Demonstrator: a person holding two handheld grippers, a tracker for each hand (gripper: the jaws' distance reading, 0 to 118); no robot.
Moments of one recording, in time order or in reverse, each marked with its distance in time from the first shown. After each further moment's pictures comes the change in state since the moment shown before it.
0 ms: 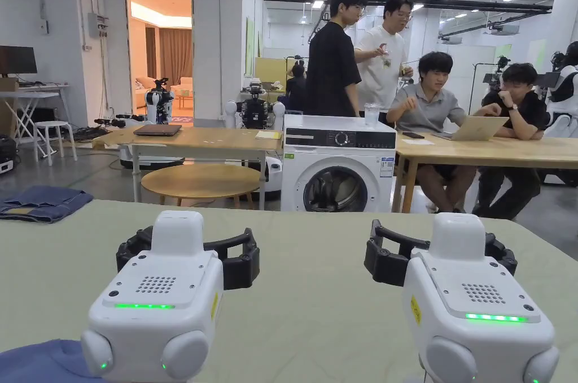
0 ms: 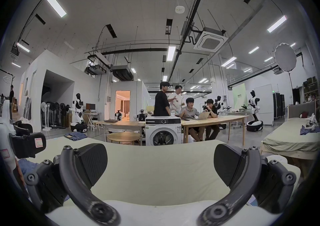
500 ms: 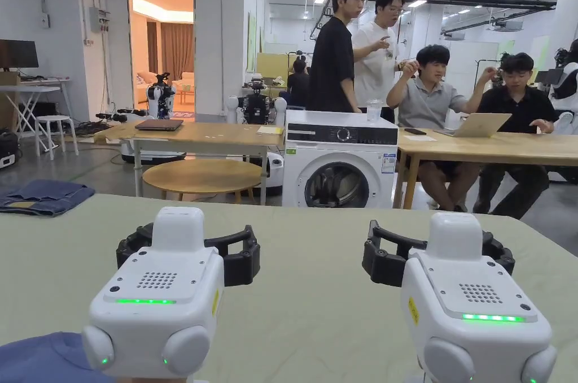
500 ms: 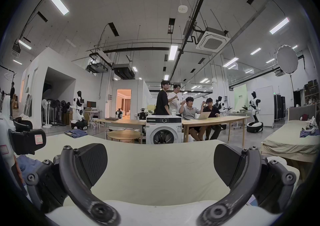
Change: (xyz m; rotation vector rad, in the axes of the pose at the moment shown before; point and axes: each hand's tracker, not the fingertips) left arm -0.002 -0.002 0.002 -0.014 0.010 0.002; right arm -0.005 -0.005 0.002 -0.009 0.007 0.020
